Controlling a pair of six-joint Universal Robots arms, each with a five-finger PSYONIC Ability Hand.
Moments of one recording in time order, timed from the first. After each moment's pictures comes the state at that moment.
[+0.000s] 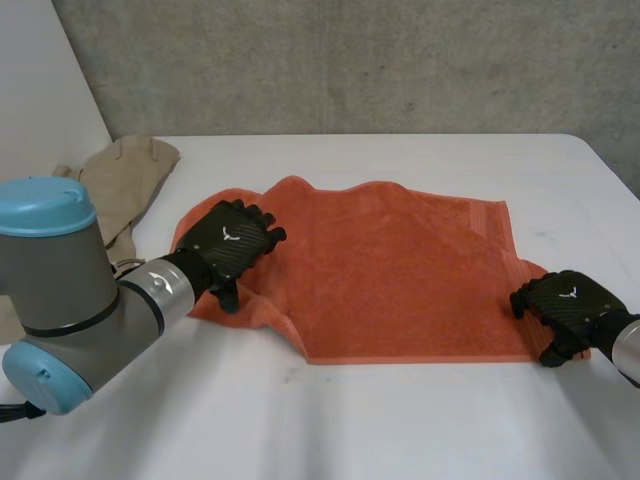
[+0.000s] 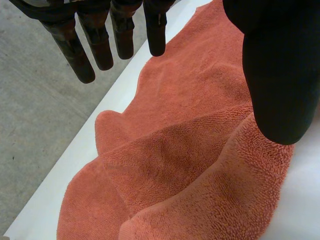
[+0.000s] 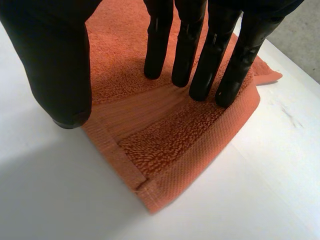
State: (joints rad) left arm 4.32 -1.96 -1.59 3.24 -1.23 3.79; right arm 1.38 -1.18 1.90 -0.09 0.94 2.31; left_hand 0.27 0.26 0.26 0.26 0.08; right_hand 0.51 0.60 0.60 0.60 0.40
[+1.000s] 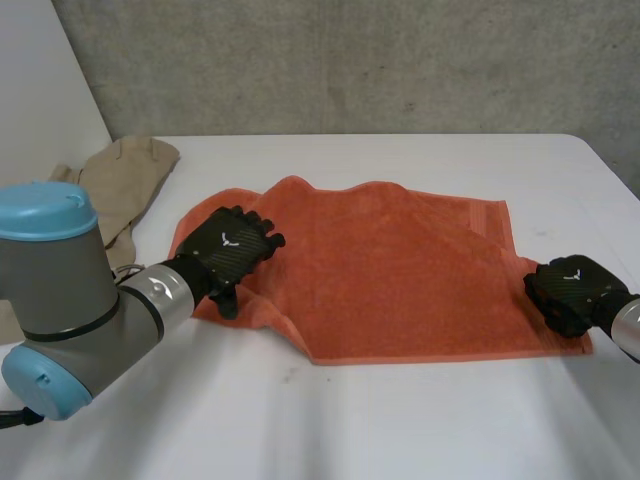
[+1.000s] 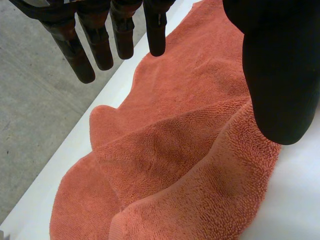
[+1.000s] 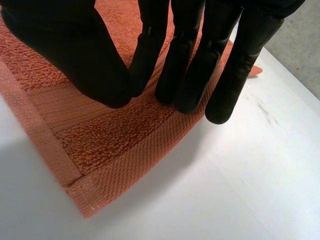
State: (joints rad) left arm 4.32 -1.96 -1.61 3.24 -1.24 3.79; right arm 1.39 -1.06 1.75 -0.09 0.97 2.31; left_hand 0.27 0.26 0.26 0.26 0.08; right_hand 0.99 1.16 1.16 1.17 0.97
